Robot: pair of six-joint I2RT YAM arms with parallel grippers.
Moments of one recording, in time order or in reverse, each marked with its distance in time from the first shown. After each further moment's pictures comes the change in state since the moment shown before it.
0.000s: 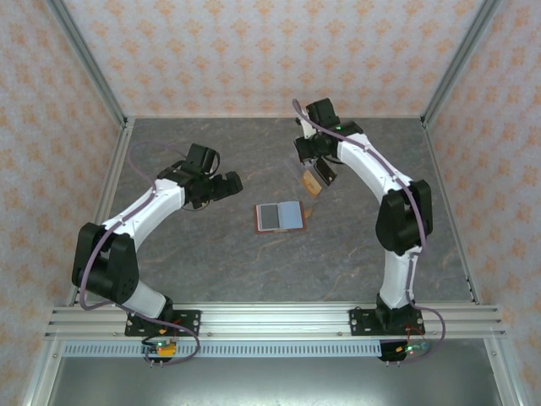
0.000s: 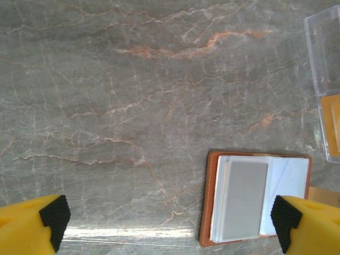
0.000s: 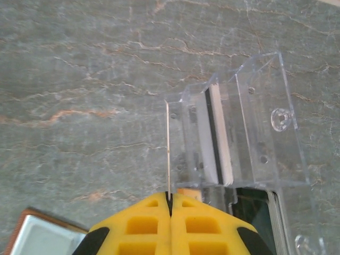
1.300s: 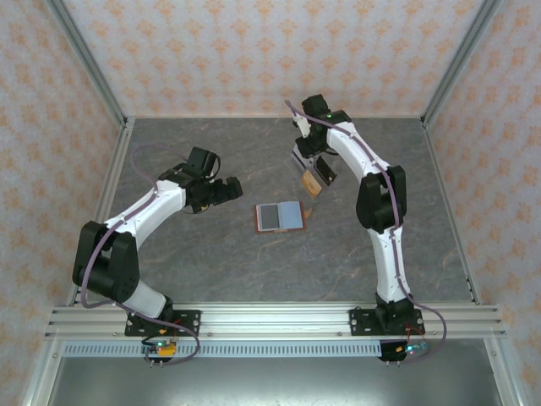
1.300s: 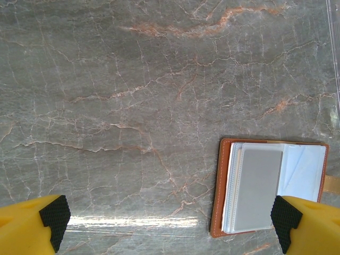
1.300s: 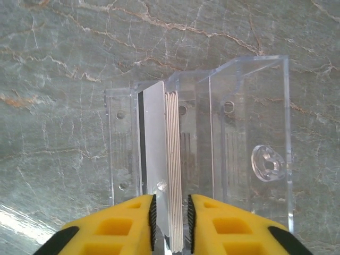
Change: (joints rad) left arm 0.000 0.008 -0.018 -0.013 0.016 0.016; right arm -0.032 0.288 0.324 -0.192 0.061 -0.141
